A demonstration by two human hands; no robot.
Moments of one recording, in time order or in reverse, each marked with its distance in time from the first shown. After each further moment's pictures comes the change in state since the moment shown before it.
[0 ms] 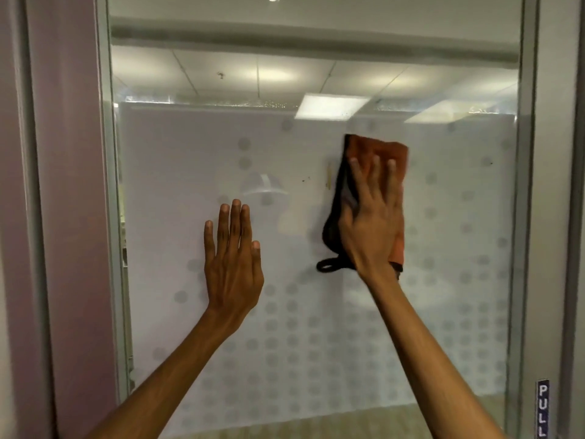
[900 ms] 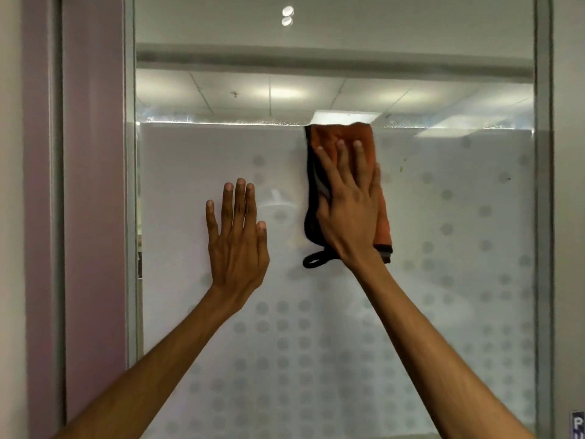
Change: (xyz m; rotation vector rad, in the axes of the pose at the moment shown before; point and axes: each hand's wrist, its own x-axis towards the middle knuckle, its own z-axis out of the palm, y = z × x) left_hand 0.054 -0.011 -0.011 0.024 0.045 0.002; right_hand 0.036 -0.043 0.027 -0.046 -0.067 -0.197
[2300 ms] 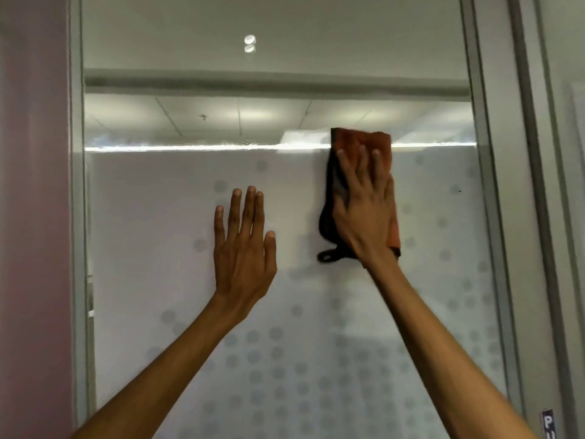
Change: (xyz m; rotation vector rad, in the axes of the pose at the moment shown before) left_hand 0.031 0.052 0.012 -0.054 -0.017 0.134; right_hand 0.024 0.068 -0.032 -0.039 -0.026 0.148
